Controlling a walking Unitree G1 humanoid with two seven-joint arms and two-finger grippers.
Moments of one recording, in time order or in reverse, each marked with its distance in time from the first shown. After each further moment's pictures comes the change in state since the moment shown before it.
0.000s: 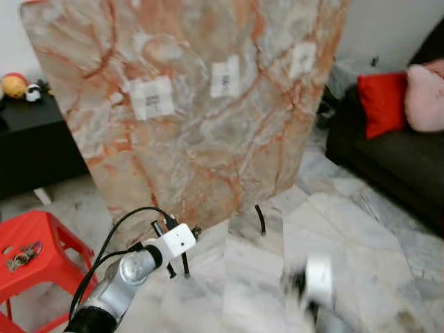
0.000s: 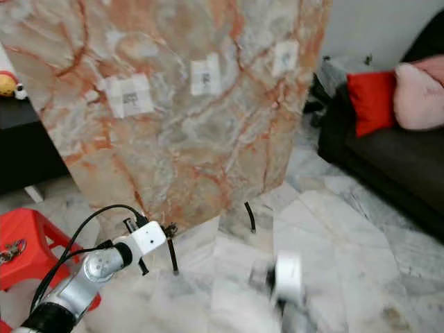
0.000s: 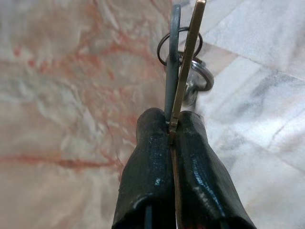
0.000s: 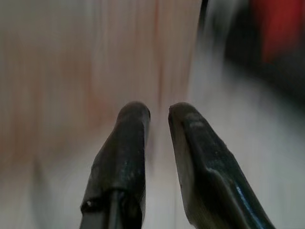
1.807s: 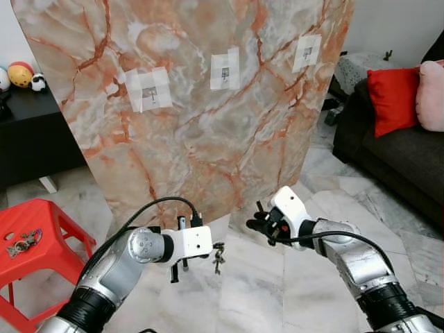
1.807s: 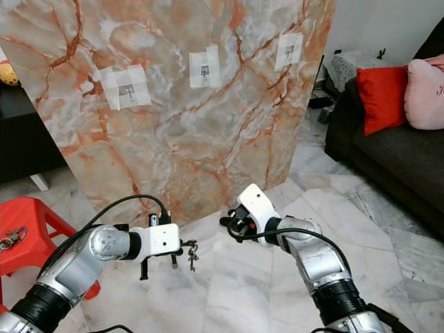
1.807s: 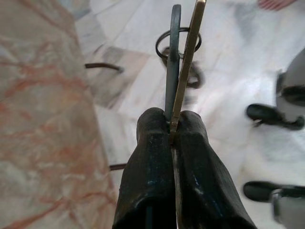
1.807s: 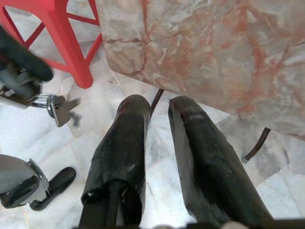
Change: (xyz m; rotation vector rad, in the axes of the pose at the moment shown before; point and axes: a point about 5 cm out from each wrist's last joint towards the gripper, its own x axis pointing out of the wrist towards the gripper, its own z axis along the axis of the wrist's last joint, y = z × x) left arm -0.014 0.009 0.049 0.111 -0.050 -0.494; right arm -0.022 0.058 0.027 -0.306 0.364 0.833
